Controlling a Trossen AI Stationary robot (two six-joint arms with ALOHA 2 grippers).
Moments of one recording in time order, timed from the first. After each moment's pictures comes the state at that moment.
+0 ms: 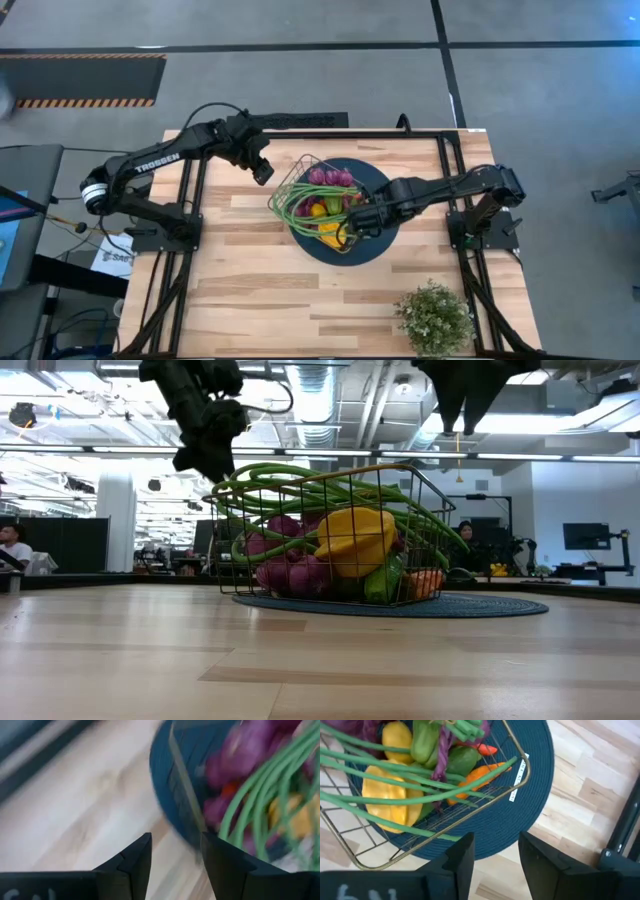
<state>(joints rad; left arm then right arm) 0.55 1.29 1.13 -0.81 0.12 -0.21 0.18 1.73 1.73 -1.57 0.35 1.25</state>
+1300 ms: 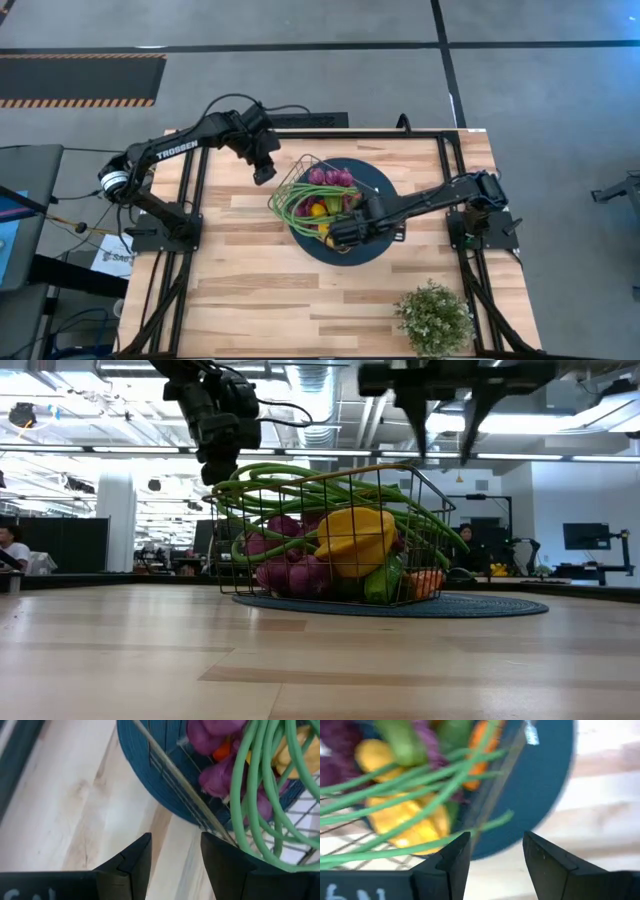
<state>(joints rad) 0.63 1.47 1.23 -0.93 0.28 0.23 0.22 1.87 1.73 -1.42 0.27 1.90</state>
